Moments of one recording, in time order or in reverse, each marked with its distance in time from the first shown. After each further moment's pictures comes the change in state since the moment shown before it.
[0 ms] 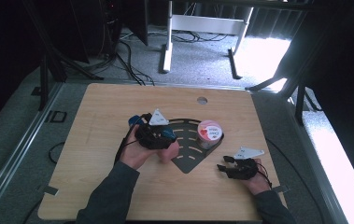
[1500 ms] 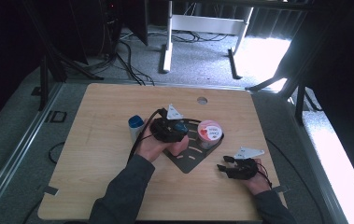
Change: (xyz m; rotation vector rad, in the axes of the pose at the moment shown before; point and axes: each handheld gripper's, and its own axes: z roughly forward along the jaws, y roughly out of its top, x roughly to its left) left arm -0.003 0.023 0.041 -0.001 0.049 -0.003; right arm 0.000 0.000 0.000 0.000 0.002 0.004
